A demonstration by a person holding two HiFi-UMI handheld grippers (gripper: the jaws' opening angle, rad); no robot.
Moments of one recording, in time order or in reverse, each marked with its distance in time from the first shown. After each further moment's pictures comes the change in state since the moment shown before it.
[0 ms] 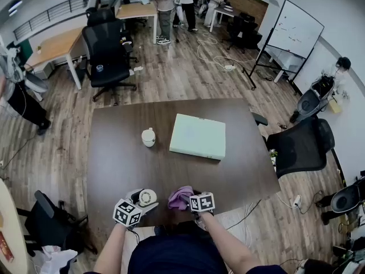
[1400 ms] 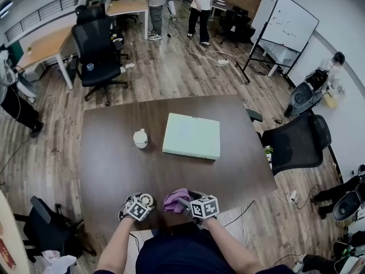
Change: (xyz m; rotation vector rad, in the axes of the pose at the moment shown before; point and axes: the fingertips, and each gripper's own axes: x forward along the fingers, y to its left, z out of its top) left arm 0.087 0.052 -0.109 0.190 0.503 0.107; right arm -0.041 0.021 0.029 -0.023 -0.082 0.126
